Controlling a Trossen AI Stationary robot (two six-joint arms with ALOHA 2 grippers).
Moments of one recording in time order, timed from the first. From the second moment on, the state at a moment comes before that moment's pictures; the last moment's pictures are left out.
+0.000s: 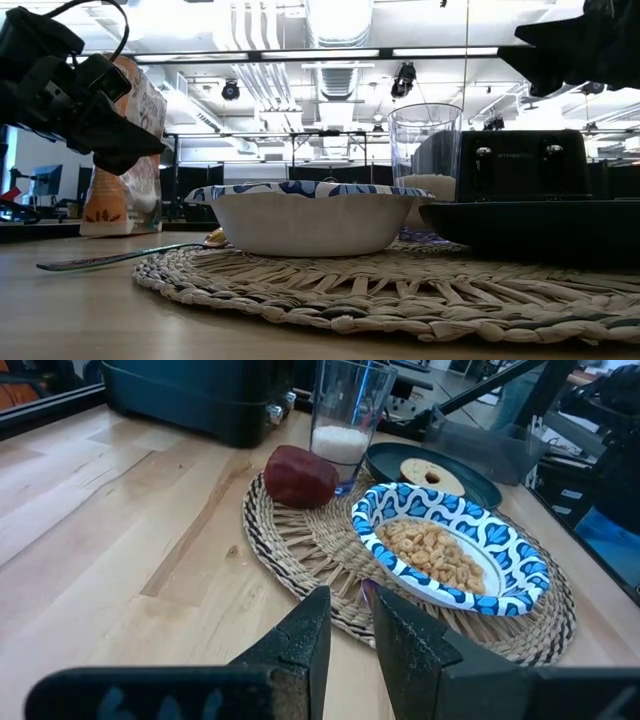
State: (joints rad) left arm 0.08 0.30 0.01 0.03 0.06 -0.22; right arm -0.01 0.00 0.01 0.27 0.07 -0.14
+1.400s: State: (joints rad) left arm 0.08 0.31 0.01 0.03 0.06 -0.22; right arm -0.01 0.04 0.01 0.27 0.08 -0.18
